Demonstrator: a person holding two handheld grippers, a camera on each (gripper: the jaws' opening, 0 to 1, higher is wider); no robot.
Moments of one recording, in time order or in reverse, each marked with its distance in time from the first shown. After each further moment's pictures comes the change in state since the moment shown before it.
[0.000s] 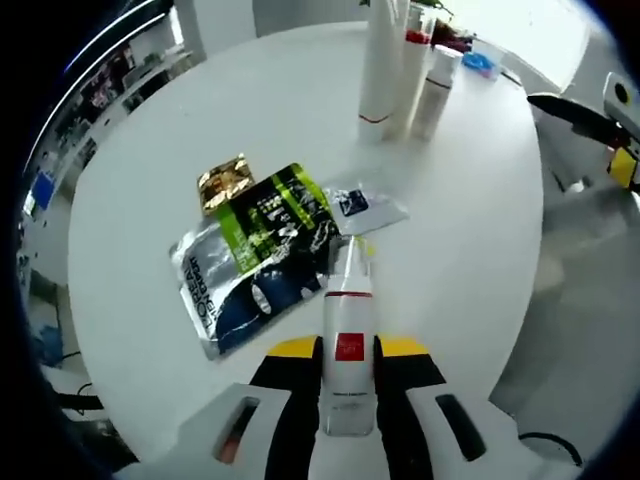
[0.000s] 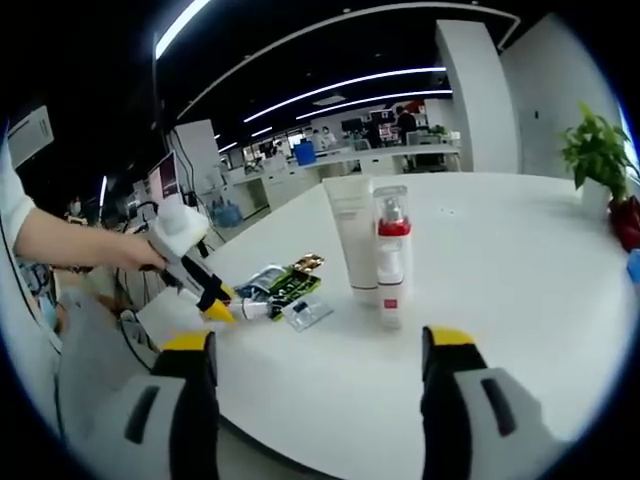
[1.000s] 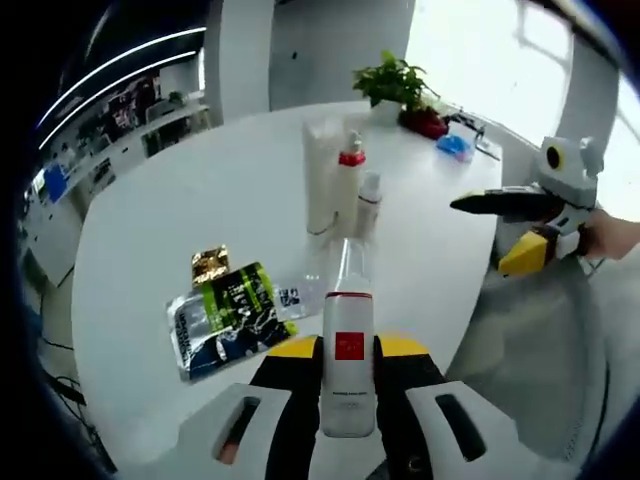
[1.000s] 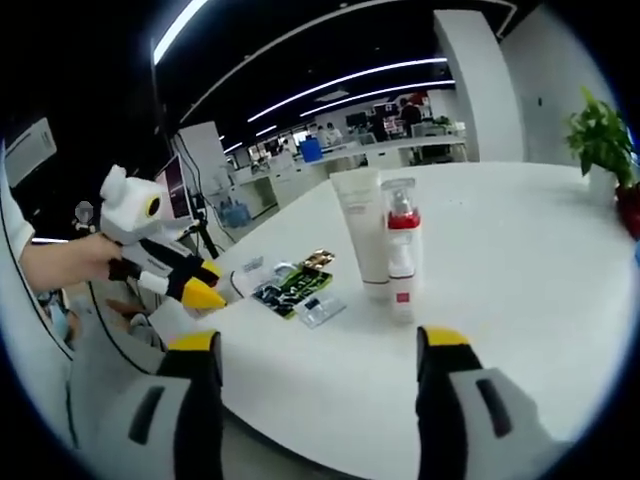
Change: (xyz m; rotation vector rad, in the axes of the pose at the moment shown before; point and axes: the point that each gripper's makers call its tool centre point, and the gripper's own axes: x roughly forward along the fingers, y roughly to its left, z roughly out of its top) left arm -0.060 -0.066 0.065 -0.057 -0.363 -0.032; right arm 0.001 0.008 -0.002 0.050 0.012 0.051
